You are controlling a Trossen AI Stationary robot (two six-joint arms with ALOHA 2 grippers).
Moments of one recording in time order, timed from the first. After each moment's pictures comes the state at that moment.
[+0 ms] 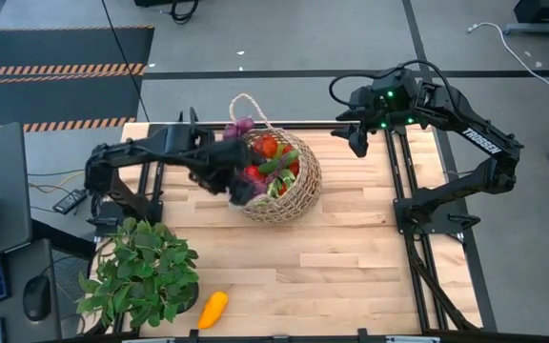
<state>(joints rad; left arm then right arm) 0.02 1.65 1.97 -1.50 0.09 -1.01 -0.40 1.26 1.69 -1.08 -0.08 0.00</state>
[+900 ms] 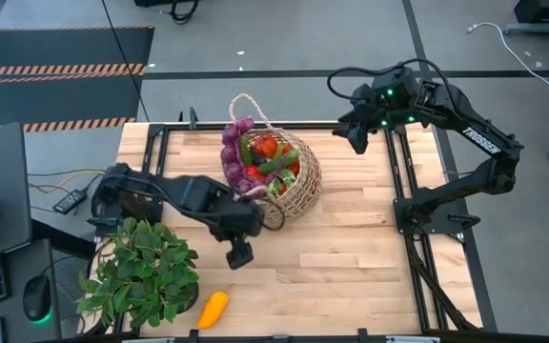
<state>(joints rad) -0.30 1.78 2.00 -1.44 0.08 -0.75 -0.43 1.26 1.70 -1.11 -0.11 0.14</state>
